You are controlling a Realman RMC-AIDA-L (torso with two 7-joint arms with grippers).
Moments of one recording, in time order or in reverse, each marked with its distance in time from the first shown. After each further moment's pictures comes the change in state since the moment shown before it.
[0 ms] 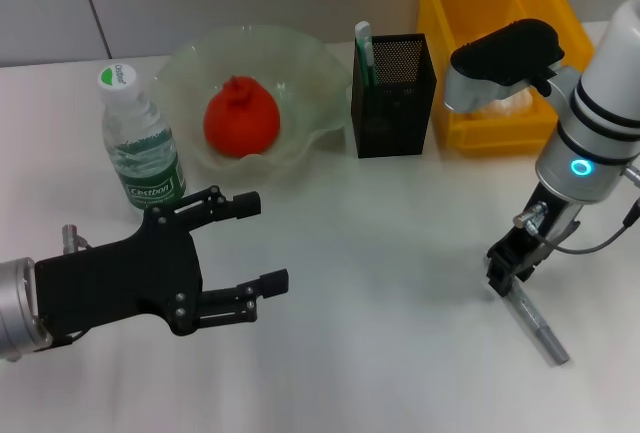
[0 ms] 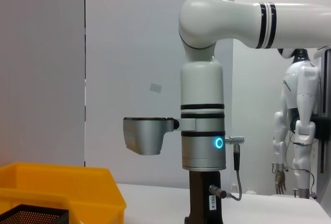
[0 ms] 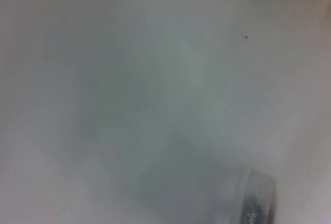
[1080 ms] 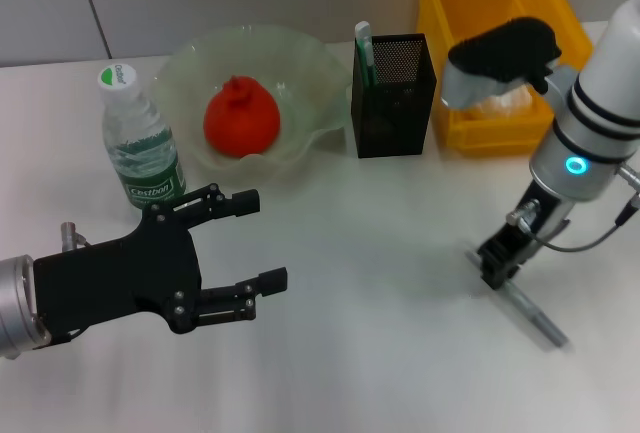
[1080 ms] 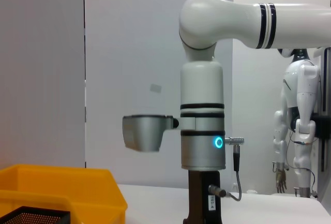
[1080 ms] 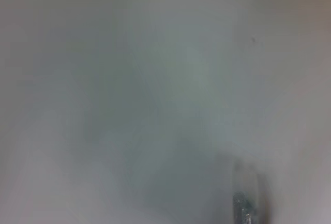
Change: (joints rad) left arm -0.002 0.002 -0.001 0.004 0.000 0.000 0.003; right arm -0.006 -0.004 -0.002 -0.009 0.043 0.011 -0.005
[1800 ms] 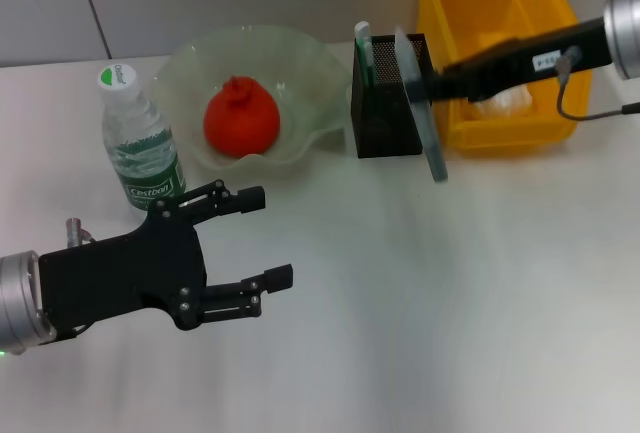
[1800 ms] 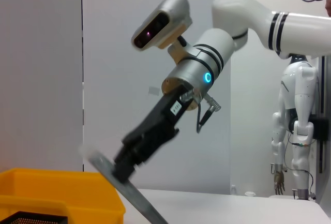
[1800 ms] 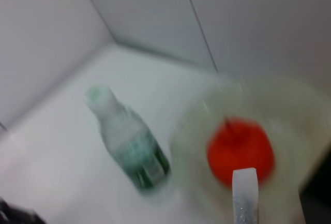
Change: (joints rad) left arm -0.012 -0.003 0.001 -0.005 -0.003 0.000 0.001; right arm -0.175 -0.012 0.475 -0.278 0.569 -0.013 -0.538
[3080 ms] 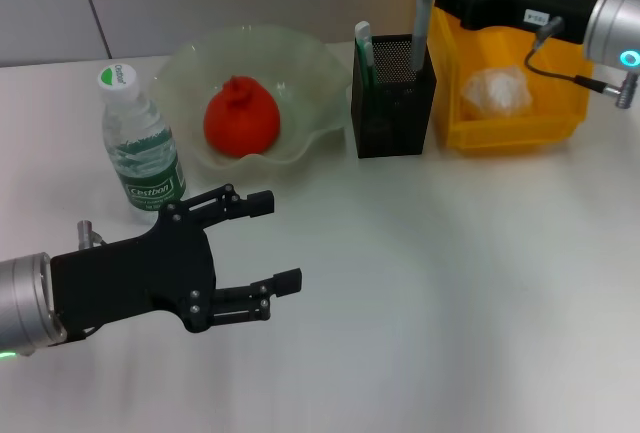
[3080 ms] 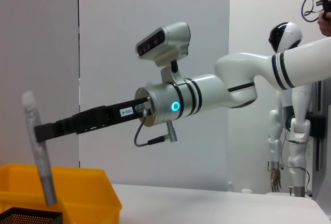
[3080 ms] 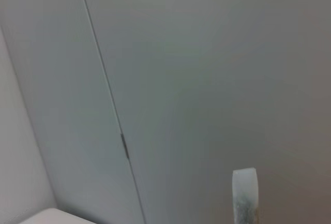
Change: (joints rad) left arm -0.012 -0.004 0.012 -0.022 0.001 -0.015 0.009; right arm -0.010 0.007 0.132 0.460 0.434 0.430 -0.690
